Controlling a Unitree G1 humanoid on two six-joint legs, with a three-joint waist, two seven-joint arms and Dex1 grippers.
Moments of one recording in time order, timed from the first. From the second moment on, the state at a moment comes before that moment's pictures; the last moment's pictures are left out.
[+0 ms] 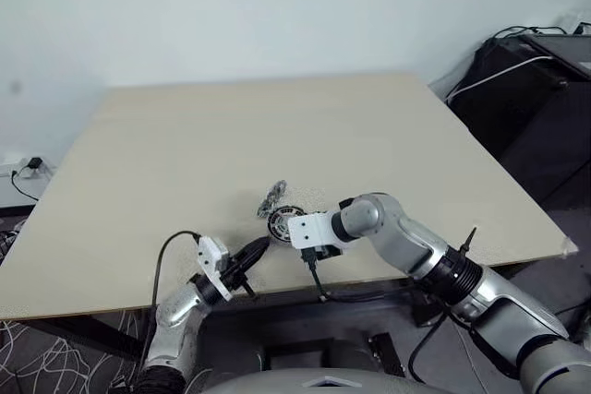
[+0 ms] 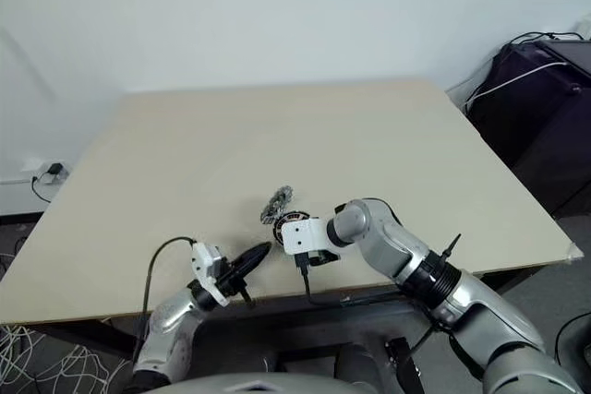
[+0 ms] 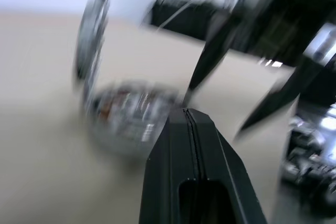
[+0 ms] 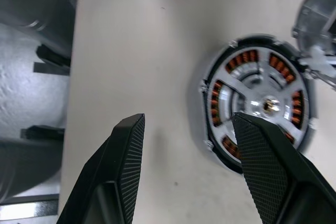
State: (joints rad) left arm 0.12 0.18 -0.10 0.19 -0.41 -0.30 -0.93; right arm -0.56 -0.55 0.76 -0.06 -0.27 0.43 1.08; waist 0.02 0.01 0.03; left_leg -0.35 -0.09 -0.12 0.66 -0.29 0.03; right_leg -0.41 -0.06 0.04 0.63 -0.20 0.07
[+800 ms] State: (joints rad) left arm 0.22 0.15 -0.19 -0.09 -0.29 -0.01 -0.61; right arm -0.58 -0.49 0.75 0.02 -0.30 0.41 1.11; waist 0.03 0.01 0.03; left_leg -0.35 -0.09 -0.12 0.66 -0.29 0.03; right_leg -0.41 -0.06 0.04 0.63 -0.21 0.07
